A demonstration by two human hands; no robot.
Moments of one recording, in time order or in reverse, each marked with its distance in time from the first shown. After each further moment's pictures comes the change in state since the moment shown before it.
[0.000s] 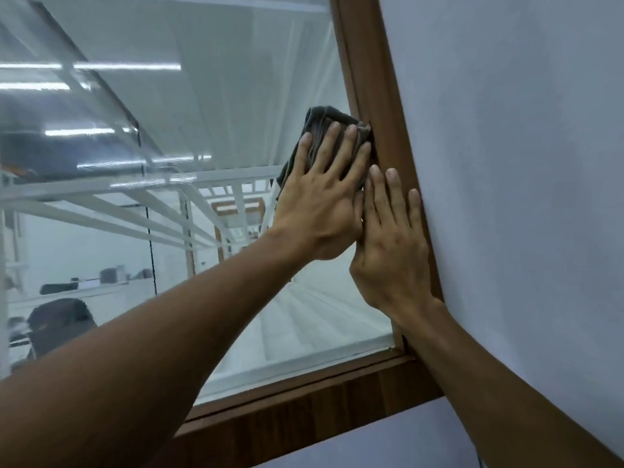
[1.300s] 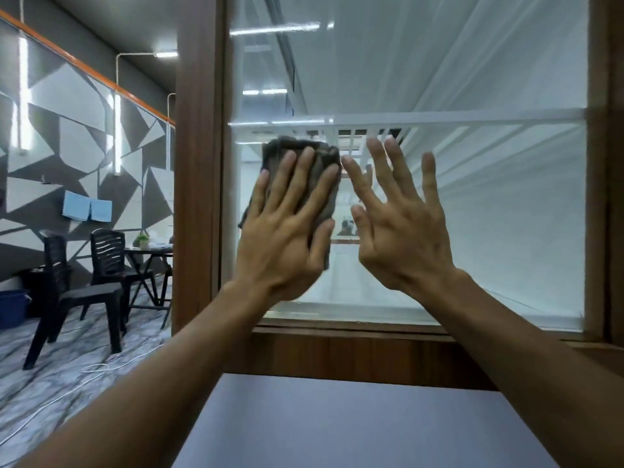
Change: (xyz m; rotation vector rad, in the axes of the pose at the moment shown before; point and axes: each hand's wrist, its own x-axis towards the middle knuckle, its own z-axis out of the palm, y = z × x) left_hand -0.249 -0.140 -0.026 0.007 0.102 -0.301; right_hand -0.009 -0.191 0.018 0.199 -0.145 -0.358
